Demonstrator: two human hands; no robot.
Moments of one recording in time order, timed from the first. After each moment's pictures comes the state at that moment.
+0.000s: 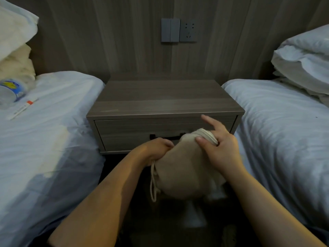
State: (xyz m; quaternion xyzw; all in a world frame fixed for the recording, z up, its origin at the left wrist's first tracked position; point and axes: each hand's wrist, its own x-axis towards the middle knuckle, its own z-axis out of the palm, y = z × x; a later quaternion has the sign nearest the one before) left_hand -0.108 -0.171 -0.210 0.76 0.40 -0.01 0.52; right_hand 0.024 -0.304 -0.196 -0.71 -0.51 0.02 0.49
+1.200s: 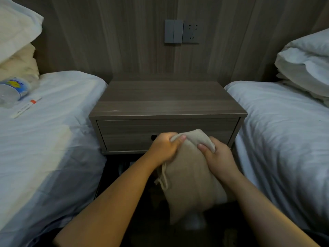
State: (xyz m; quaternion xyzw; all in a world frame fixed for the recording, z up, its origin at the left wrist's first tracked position) left_hand -0.102 -0.190 -0.210 0.77 0.34 0.20 0.50; right_hand 0.037 -0.298 -0.229 -0.72 -0.46 0.19 0.48
